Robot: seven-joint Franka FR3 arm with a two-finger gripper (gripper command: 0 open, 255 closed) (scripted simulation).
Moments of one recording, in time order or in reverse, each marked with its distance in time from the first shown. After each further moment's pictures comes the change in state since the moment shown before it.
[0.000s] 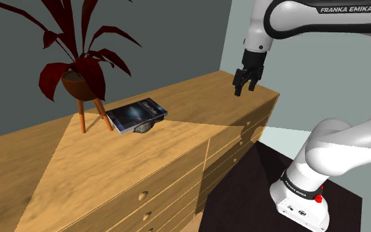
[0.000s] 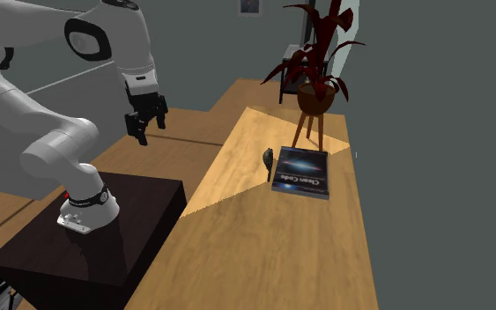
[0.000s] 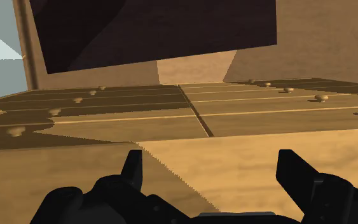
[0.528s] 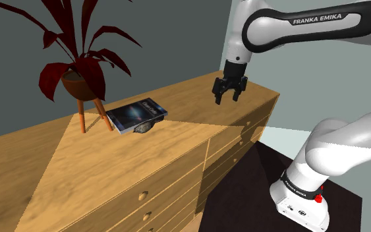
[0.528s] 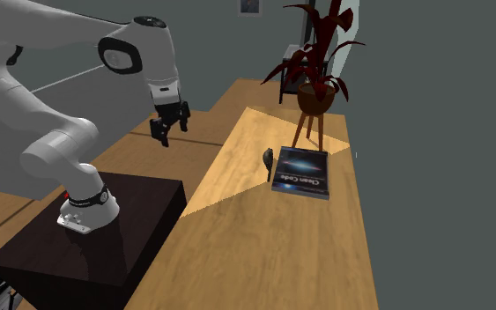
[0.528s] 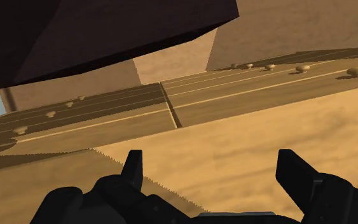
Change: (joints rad) arm 0.004 0.126 0.099 -0.016 0.109 0.157 0.213
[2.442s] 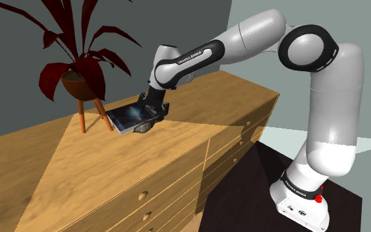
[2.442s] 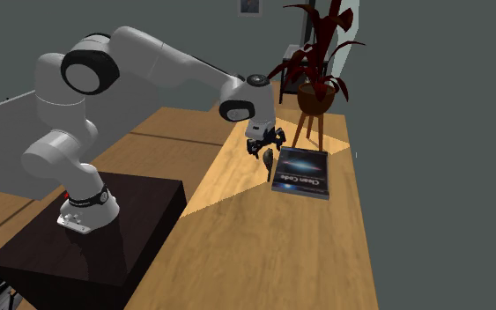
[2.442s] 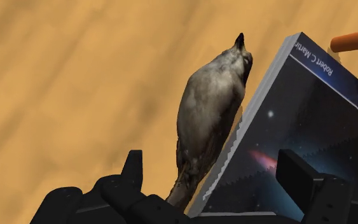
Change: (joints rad) arm 0.053 1.011 0.169 0.649 0.016 0.554 0.942
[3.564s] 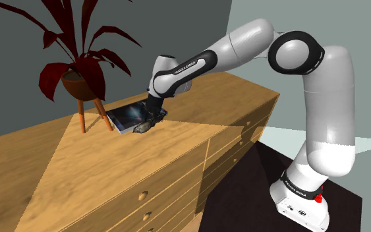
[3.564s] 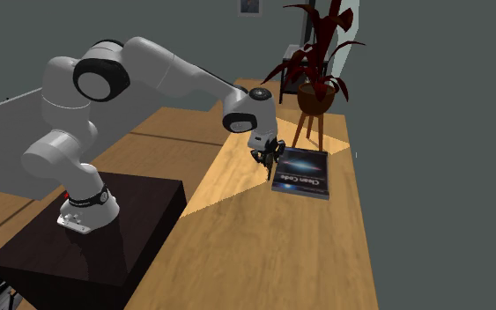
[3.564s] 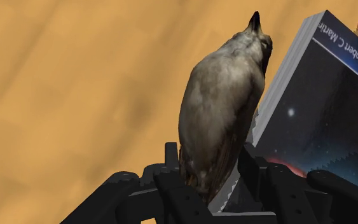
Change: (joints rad) arm 0.011 0.082 -0.009 0.009 -0.005 0.082 0.010
